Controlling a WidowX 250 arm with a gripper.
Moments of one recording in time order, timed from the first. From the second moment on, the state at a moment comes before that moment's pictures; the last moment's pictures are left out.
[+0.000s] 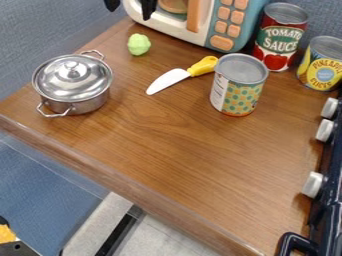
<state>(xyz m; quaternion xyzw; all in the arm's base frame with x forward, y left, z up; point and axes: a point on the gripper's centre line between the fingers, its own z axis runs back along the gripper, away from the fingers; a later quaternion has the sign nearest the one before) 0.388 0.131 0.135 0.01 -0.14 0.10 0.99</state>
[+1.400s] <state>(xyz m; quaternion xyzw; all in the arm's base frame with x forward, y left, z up) 0.422 -0.044 0.159 -0.02 -0.17 -0.11 0.98</state>
